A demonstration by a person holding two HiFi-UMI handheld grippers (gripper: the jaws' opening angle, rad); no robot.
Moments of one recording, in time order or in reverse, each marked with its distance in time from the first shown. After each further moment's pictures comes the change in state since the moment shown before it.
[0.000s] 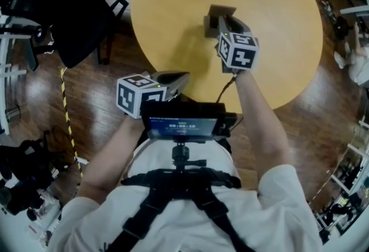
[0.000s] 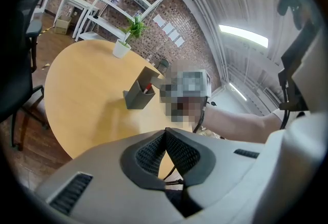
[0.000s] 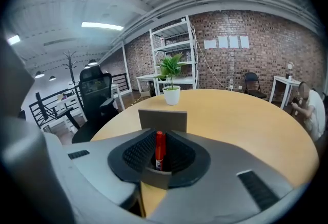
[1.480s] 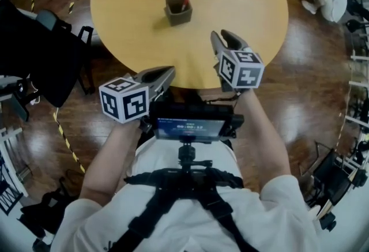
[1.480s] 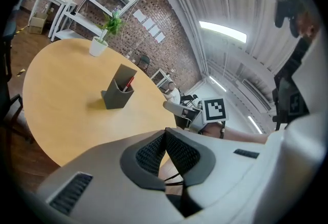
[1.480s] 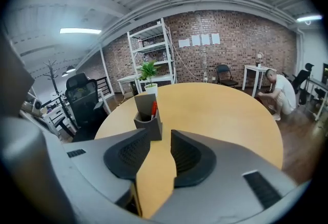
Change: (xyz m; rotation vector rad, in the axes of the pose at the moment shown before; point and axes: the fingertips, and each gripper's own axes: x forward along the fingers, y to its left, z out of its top) left arm -0.008 -0.029 0.004 0.122 0.050 -0.197; right arm -0.142 -0.024 -0.058 0.194 0.031 -0.174
